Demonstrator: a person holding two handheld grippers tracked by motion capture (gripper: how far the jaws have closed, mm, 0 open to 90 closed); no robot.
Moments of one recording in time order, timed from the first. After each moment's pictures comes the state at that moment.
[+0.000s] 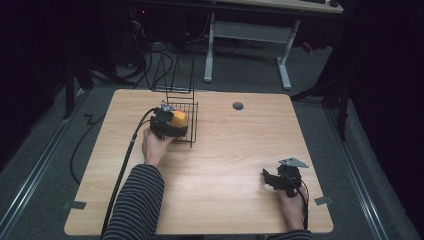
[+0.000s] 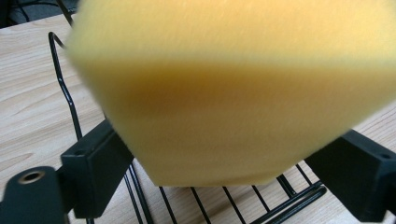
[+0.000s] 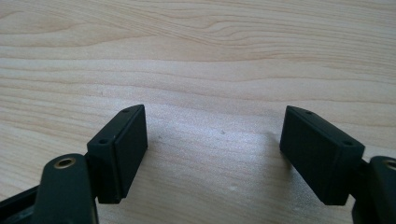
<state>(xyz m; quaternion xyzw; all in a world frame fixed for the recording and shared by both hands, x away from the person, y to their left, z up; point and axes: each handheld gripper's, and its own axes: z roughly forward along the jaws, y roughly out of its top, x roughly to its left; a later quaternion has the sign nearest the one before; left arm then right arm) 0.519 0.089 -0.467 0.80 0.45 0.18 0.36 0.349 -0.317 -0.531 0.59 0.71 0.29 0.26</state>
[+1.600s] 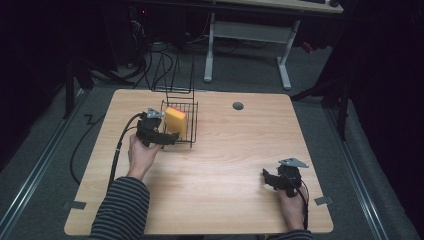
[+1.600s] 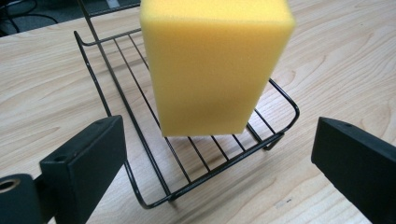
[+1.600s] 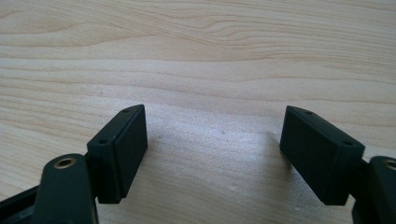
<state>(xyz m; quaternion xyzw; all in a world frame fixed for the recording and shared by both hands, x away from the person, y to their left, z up) 0.475 0.124 -0.444 0.80 0.43 0.17 0.39 0.349 -0.317 -0.531 0.59 0.71 0.29 0.26</state>
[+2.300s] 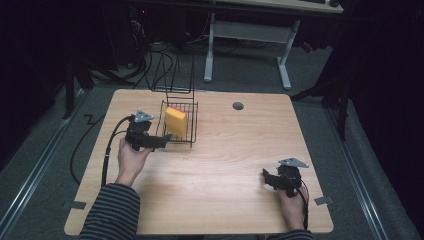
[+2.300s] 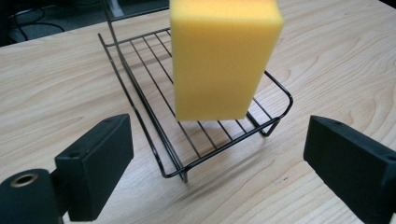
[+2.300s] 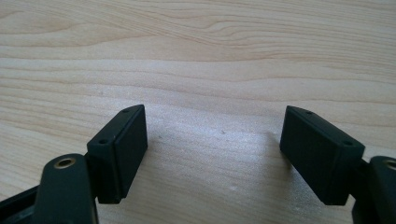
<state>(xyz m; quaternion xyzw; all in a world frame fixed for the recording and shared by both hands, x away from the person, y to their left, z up) 0.455 0.149 -0.433 0.79 0.43 0.18 0.40 0.349 -0.317 -0.531 0.59 0.71 0.29 0.26</state>
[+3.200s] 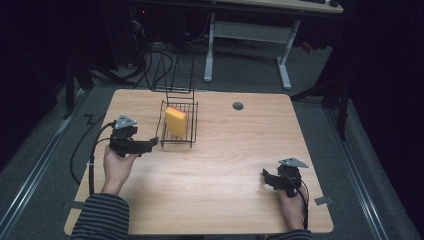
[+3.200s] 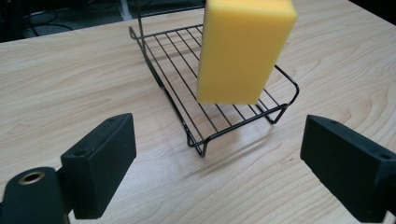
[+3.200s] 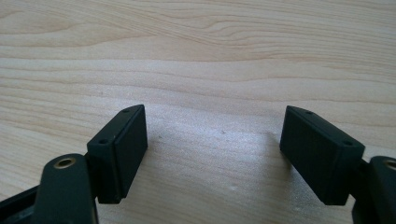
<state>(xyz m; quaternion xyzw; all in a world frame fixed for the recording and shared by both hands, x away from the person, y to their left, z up) 0.431 0.186 -0.430 0.77 0.44 0.18 0.42 0.349 -0.317 -0.531 0.59 0.71 0.29 0.26</state>
